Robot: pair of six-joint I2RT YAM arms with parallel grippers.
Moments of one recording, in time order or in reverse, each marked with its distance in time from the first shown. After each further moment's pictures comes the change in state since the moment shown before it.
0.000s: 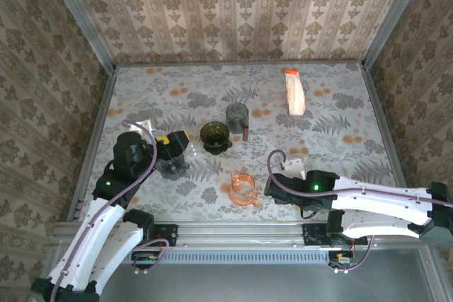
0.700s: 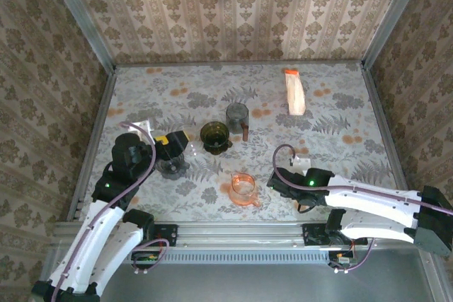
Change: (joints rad) left arm 0.006 -0.023 -0.006 0.013 0.007 -0.002; right arm -0.147 0.027 -0.147 0.179 0.012 0.055
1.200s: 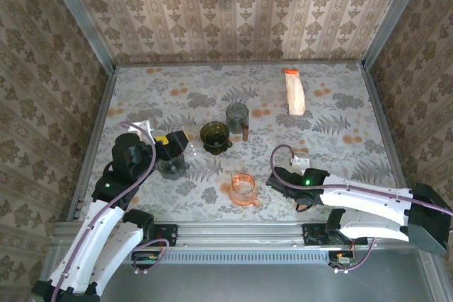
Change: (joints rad) left arm 0.000 0.001 0.000 -0.001 0.000 0.000; right arm -0.033 0.042 -0.041 0.076 0.026 -0.027
